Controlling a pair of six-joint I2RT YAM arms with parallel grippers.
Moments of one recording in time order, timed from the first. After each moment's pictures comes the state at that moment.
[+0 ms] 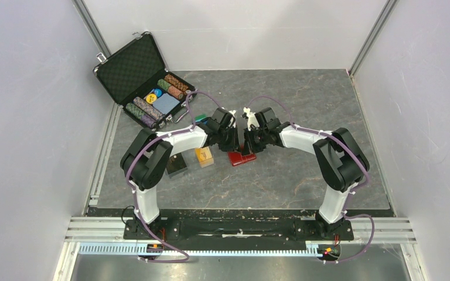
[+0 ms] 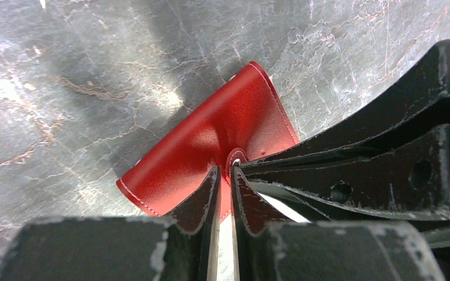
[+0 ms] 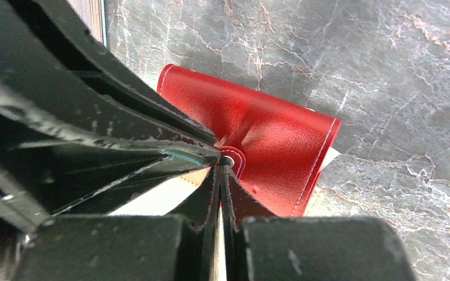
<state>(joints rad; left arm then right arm) -0.66 1.88 1.17 -0.21 0.25 -0.57 0.53 1.82 1.04 -0.19 -0.41 0.23</state>
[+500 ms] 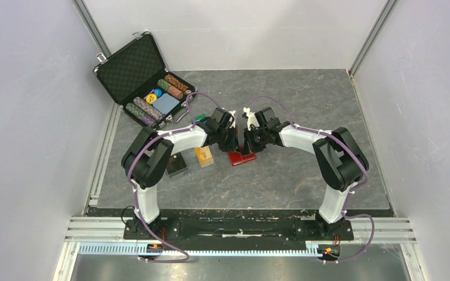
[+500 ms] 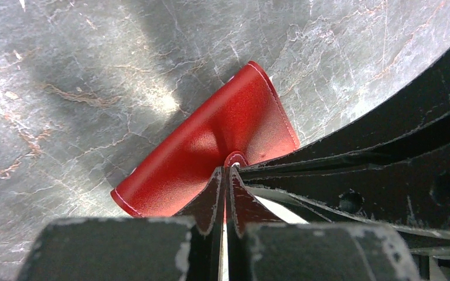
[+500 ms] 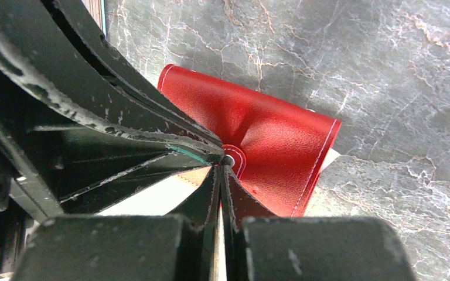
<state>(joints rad) -0.65 1.91 1.17 -0.19 0.31 -0.57 0.53 1.83 1.06 -0.21 -0.42 0.23</state>
